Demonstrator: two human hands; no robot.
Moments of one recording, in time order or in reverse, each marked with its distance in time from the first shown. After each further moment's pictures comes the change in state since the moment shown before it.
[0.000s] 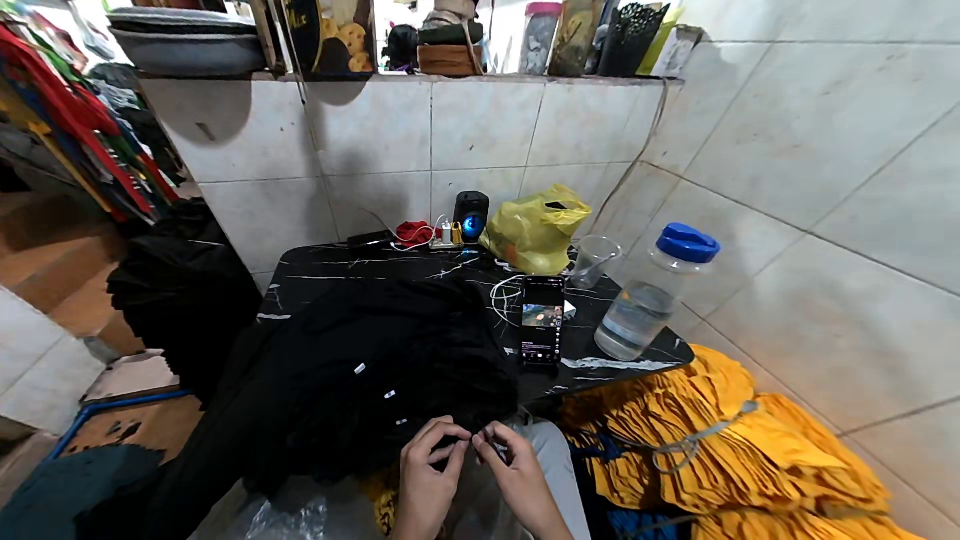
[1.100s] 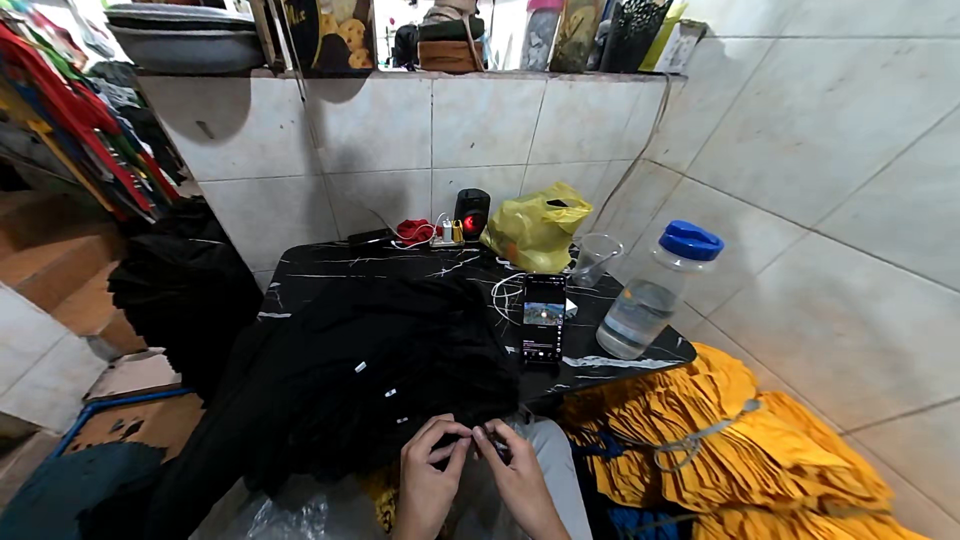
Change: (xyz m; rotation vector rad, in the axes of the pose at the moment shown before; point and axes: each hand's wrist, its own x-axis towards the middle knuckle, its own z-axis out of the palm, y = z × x) left_hand 0.000 0.004 0.000 -0.031 0.013 0.012; right_hand -0.003 -0.002 0.005 -0.079 0.037 0.000
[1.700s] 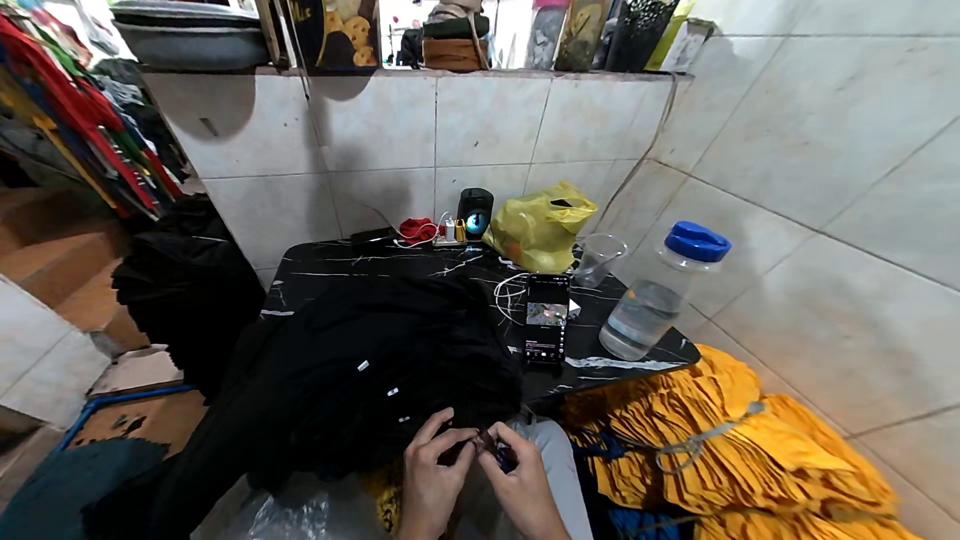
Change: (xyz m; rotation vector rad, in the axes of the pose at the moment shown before) left_hand -0.001 -0.012 0.002 0.339 0.047 0.140; right_hand -0.006 -0.009 0.000 -0.086 0.060 -0.100
